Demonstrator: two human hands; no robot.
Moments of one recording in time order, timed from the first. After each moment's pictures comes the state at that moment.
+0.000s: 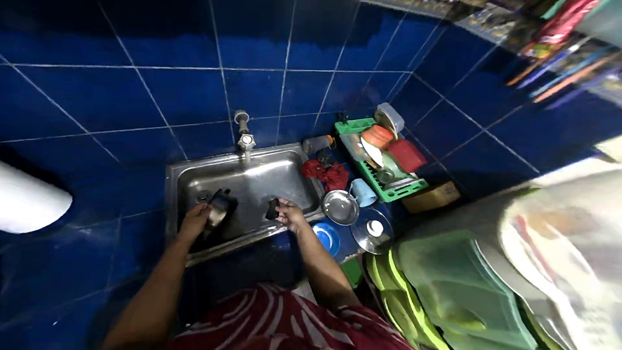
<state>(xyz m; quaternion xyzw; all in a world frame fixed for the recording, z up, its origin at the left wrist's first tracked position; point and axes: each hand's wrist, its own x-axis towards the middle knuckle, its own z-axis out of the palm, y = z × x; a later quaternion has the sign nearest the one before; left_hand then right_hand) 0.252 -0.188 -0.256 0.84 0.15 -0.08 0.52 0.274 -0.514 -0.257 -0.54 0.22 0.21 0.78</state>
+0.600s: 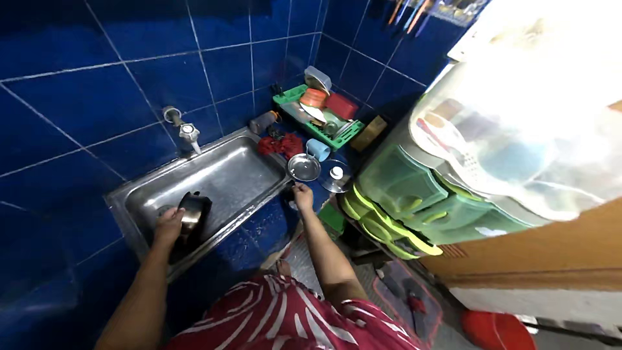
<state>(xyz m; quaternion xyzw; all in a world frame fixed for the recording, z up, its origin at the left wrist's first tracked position) 0.261 -0.179 -0.262 0.88 0.02 -0.07 0.47 0.158 -0.580 -0.229 -0.75 0.33 -0.12 0.56</state>
